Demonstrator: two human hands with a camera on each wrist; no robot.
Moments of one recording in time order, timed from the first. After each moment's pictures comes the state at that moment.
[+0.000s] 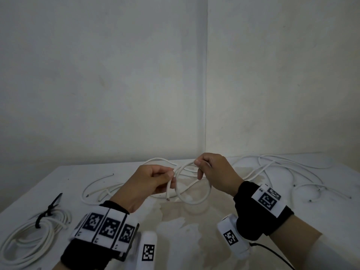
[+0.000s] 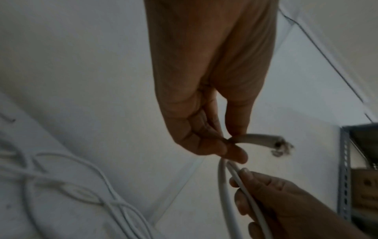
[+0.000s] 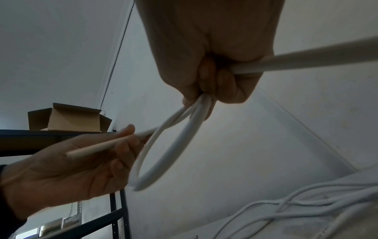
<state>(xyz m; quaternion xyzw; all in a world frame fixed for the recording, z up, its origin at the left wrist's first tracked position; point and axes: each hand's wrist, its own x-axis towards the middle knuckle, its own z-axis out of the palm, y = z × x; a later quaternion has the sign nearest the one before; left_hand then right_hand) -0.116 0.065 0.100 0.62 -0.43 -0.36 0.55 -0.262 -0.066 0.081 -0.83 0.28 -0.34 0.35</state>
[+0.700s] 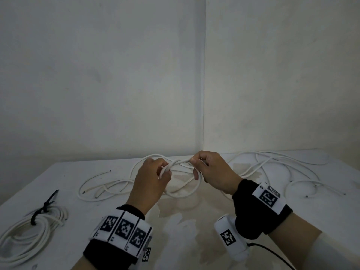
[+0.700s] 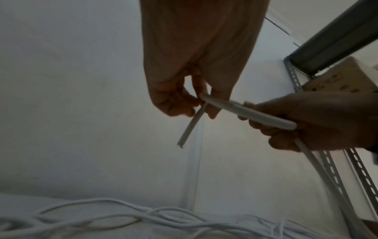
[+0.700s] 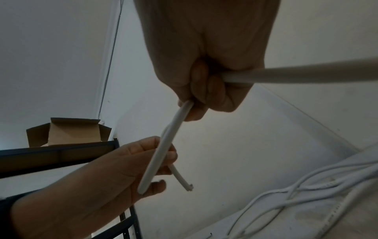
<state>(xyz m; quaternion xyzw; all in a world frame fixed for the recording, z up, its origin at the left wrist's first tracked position) -0.121 0.045 0.070 0.71 -0.54 0.01 0.44 -0.262 -0.062 0.078 -0.82 0.24 -0.33 0.41</state>
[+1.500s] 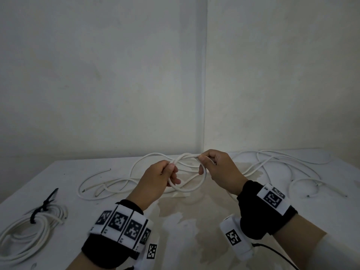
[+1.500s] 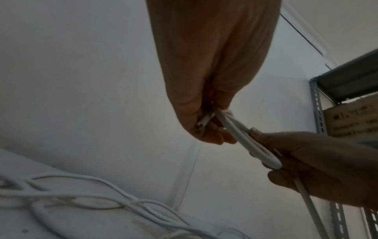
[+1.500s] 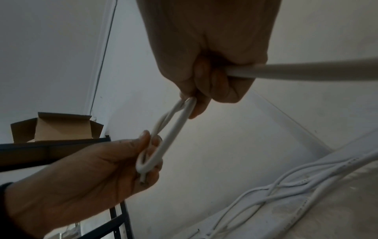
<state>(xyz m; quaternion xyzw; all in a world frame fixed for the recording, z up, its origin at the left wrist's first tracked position) -0.124 0.039 0.074 0.65 -0.51 -0.23 0.51 -0.271 -0.073 0.069 -0.78 0.27 -0.38 0.42</state>
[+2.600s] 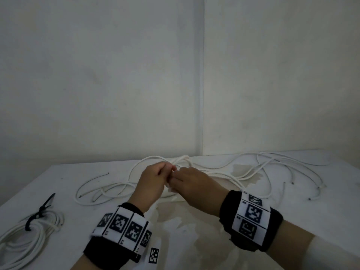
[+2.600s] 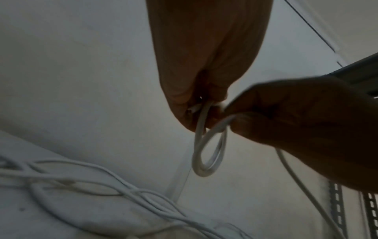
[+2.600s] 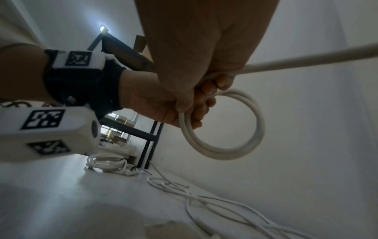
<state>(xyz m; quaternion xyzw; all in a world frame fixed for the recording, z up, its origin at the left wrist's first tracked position) -0.120 0.024 0.068 0.66 -0.49 -0.17 0.54 -0.242 -0.049 0.058 -0.93 0.01 -0.33 -0.15</state>
